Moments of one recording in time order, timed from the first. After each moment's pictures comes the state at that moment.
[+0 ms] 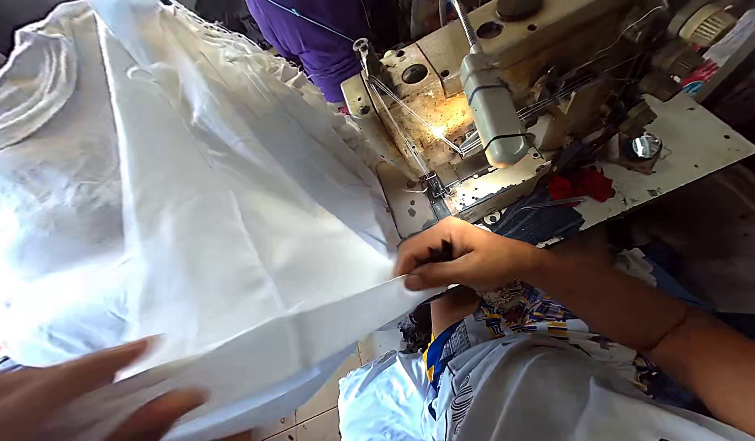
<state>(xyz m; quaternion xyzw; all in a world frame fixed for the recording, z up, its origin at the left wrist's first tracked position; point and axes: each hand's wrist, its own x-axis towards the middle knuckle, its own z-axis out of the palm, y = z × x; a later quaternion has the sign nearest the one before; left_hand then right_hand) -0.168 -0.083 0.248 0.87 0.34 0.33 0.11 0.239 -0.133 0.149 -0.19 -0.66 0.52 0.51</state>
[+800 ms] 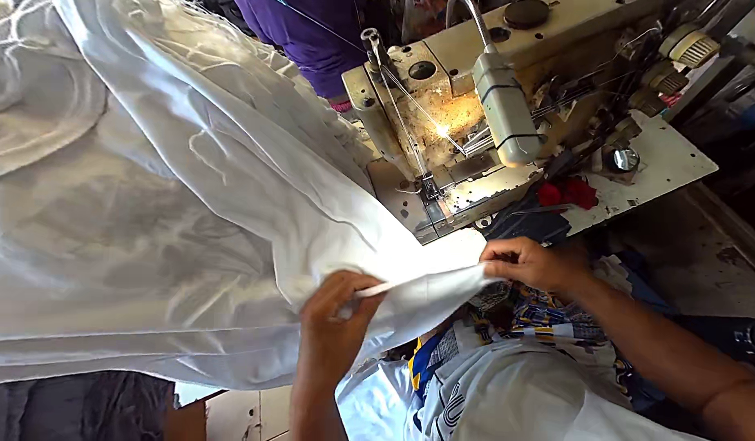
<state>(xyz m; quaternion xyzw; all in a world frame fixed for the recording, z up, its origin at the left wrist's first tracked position) -0.026 -0.073 0.100 0.85 0.29 0.33 0.29 0.309 -0.201 0.054 -0.46 -0.60 0.45 0.48</state>
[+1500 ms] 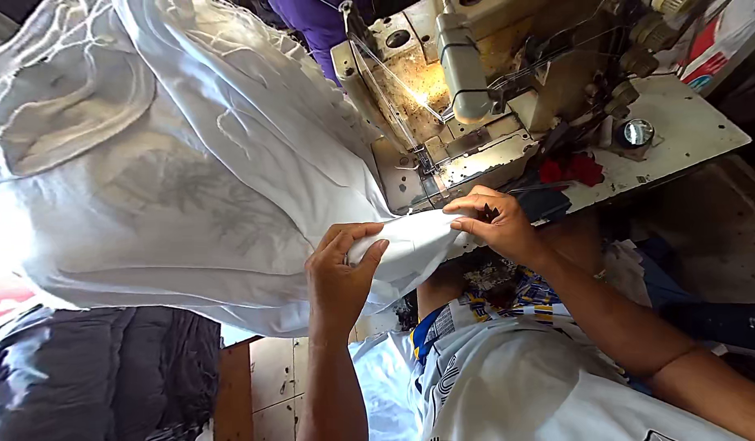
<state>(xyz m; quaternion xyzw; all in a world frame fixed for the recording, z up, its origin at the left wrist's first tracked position) 0.005 -0.097 0.128 0.84 0.36 0.35 0.20 0.277 -0.181 0.064 -0.47 -0.57 0.25 0.62</state>
